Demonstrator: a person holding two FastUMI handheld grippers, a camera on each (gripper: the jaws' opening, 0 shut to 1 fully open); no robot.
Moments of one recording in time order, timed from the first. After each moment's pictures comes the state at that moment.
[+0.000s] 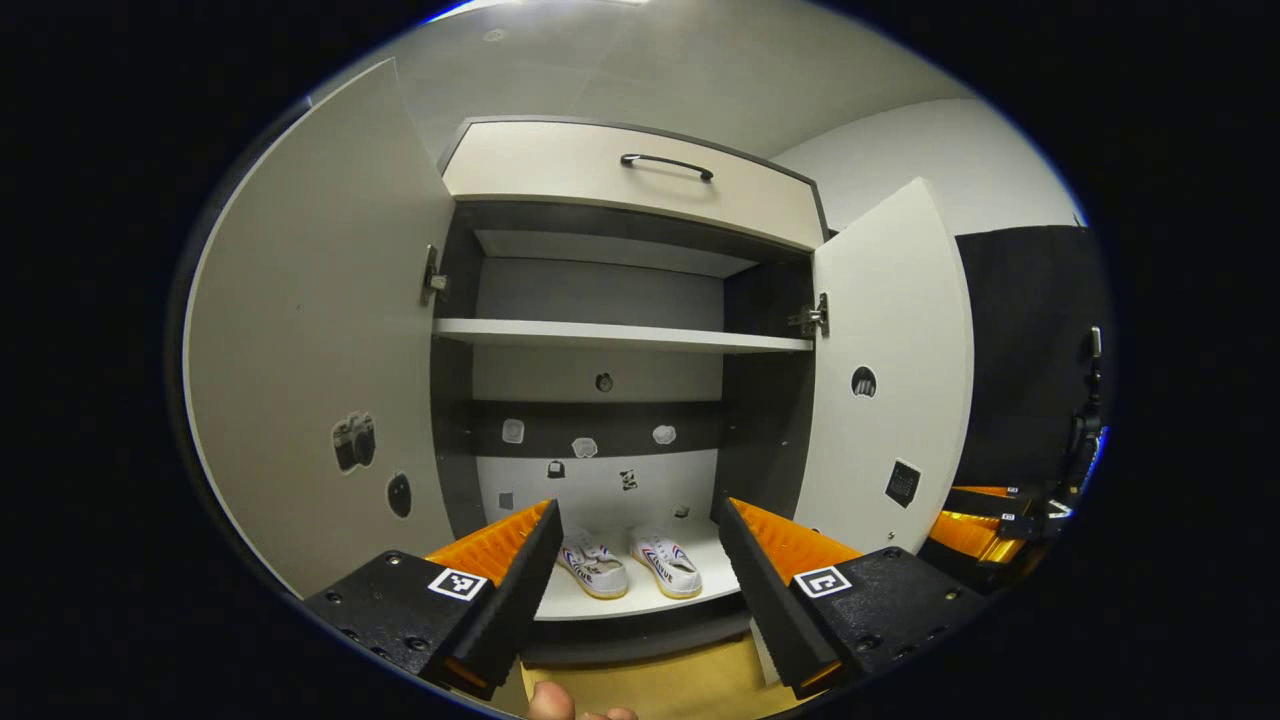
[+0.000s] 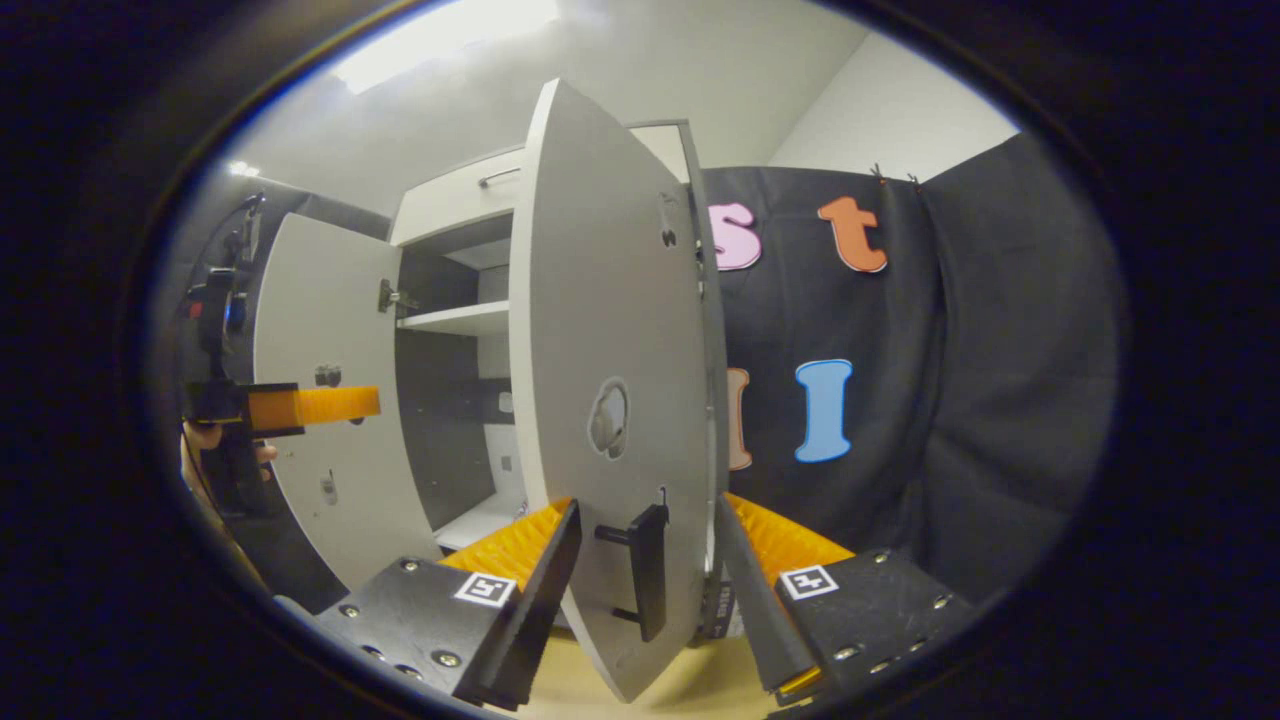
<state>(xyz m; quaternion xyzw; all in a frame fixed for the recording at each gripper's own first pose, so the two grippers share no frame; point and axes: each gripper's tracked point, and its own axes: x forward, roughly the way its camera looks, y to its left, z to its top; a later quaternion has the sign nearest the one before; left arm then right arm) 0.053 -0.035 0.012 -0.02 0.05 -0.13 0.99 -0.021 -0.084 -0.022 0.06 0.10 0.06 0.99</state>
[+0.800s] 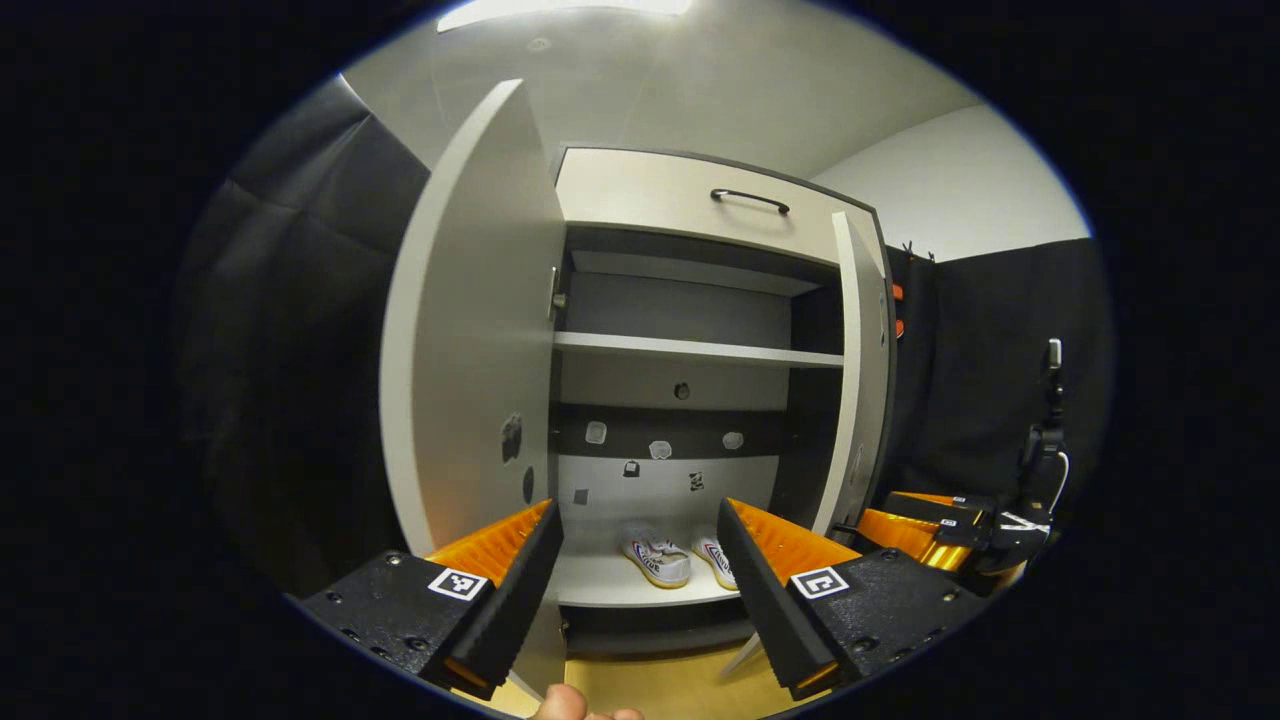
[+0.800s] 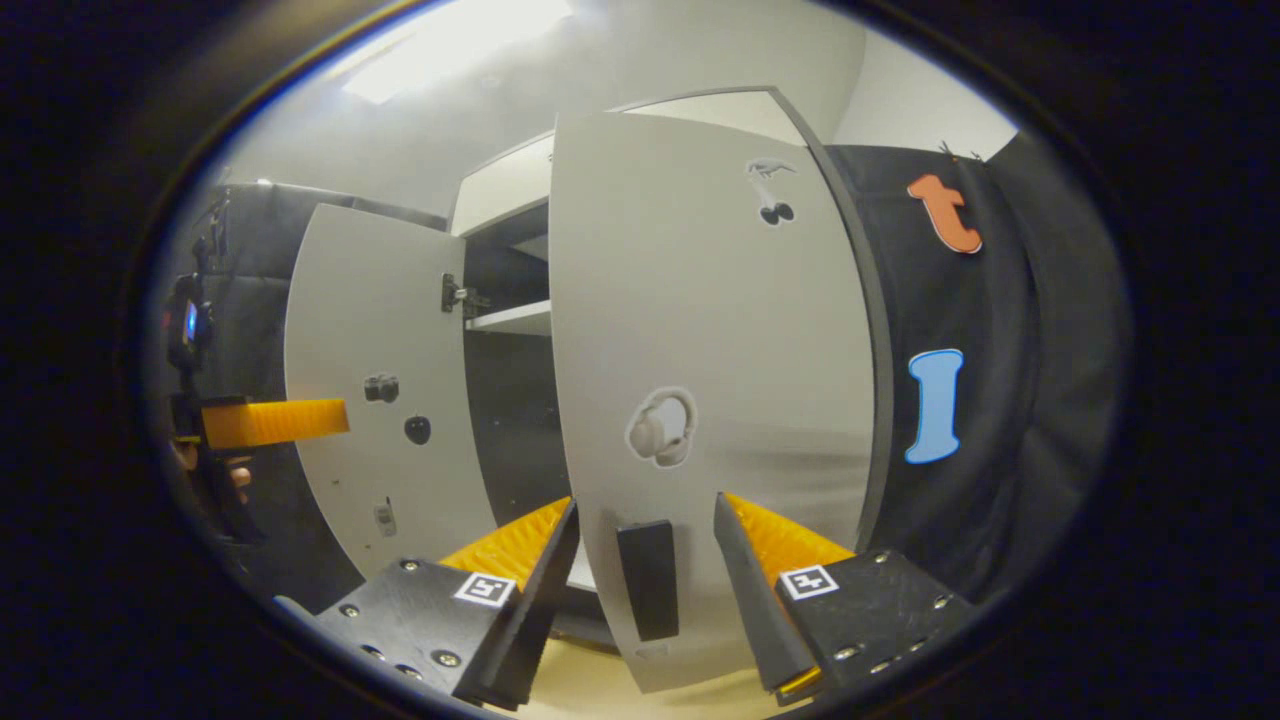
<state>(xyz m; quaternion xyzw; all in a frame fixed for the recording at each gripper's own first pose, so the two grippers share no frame) 0.003 0.042 0.031 -0.04 0.03 -0.05 1.00 0.031 0.026 -0.021 0.10 0.10 0.17 0.98</state>
